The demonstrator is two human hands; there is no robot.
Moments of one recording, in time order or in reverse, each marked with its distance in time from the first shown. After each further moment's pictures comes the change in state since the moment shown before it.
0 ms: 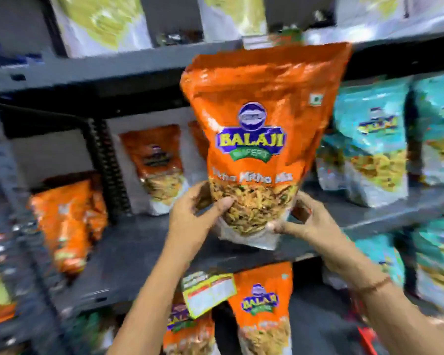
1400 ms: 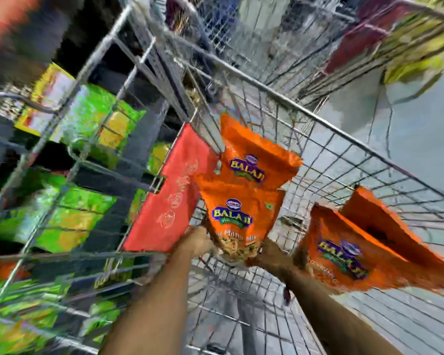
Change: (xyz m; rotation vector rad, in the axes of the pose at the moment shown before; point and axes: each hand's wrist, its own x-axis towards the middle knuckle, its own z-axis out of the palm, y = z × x) left_hand -0.474 -0.396 0.569 0.693 -1.883 -0.910; right_hand -0.670 0.372 -0.229 -0.007 0.720 1.624
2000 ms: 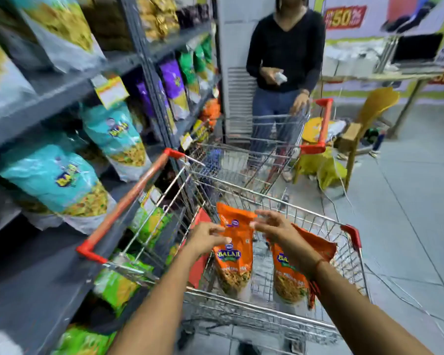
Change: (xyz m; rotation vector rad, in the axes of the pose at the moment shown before) left_hand -0.311 0.043 -0.047 -0.239 0.399 0.677; right_hand -0.327 -0.163 -0.053 0.403 0.338 -0.574
